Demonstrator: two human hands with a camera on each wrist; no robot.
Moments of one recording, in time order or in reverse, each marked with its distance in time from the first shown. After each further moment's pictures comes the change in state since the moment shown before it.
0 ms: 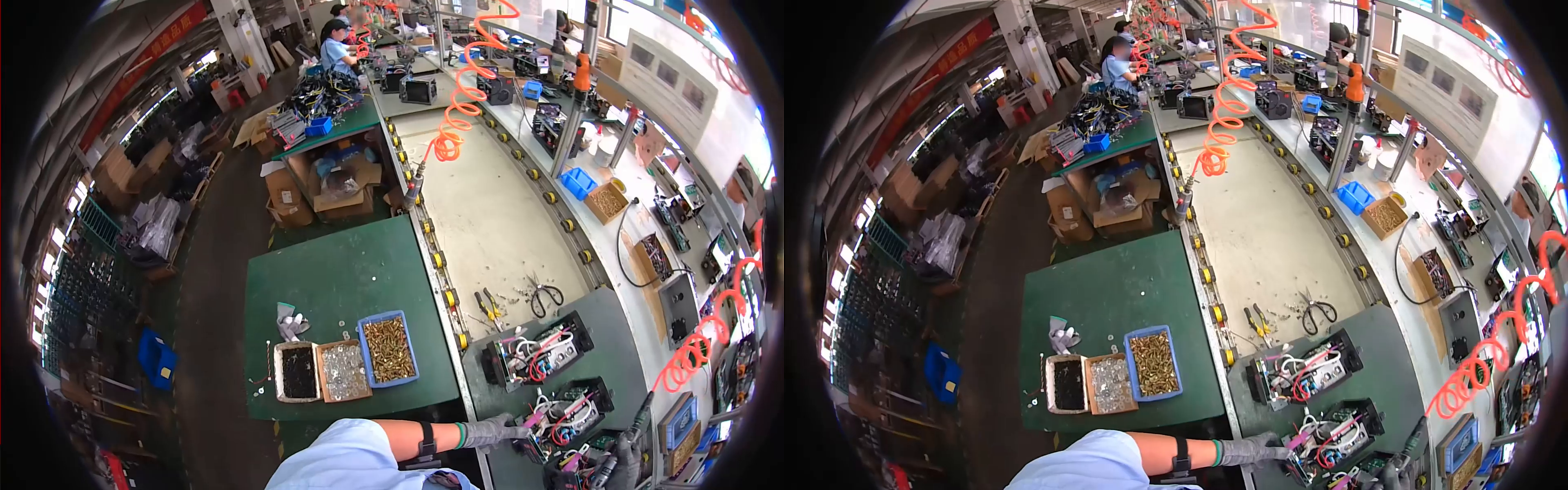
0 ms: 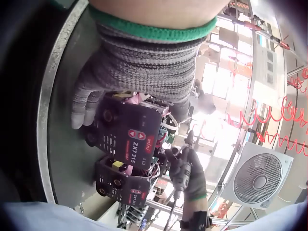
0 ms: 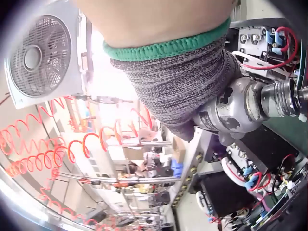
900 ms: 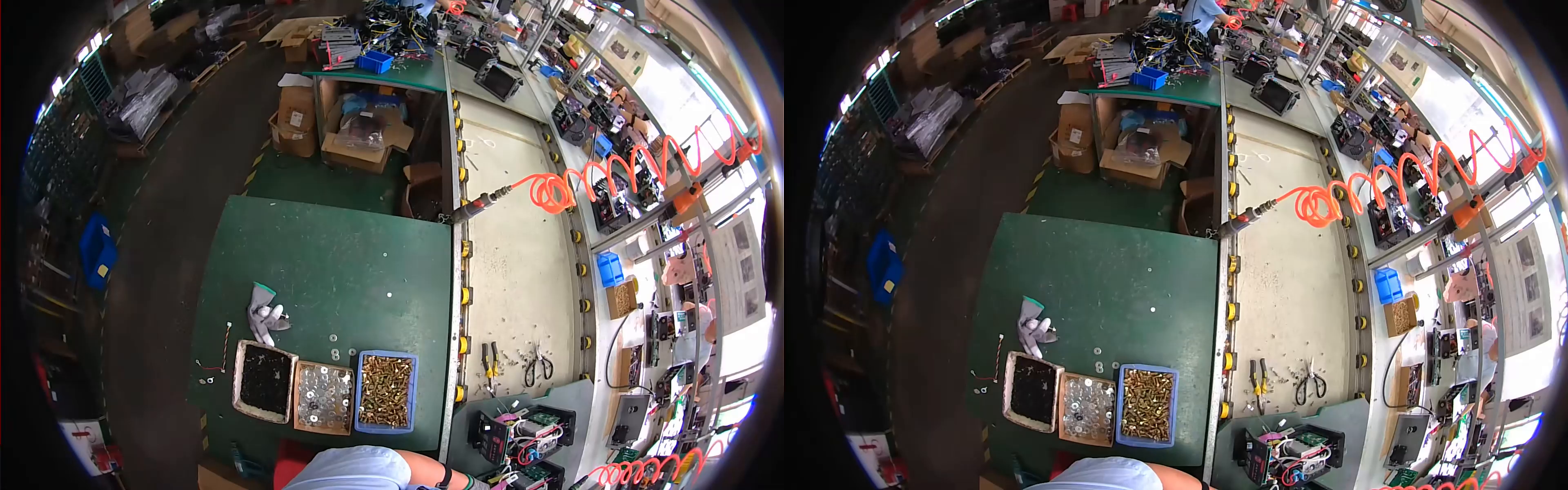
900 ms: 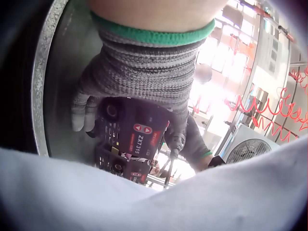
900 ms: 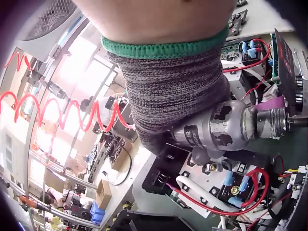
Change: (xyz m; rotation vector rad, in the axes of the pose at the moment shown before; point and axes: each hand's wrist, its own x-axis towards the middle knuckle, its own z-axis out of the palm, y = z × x) left_hand 0.048 0.024 -0.034 0.025 -0.627 0.194; right_hand 0.079 -0.068 0.142 -0.005 0.205 0.346
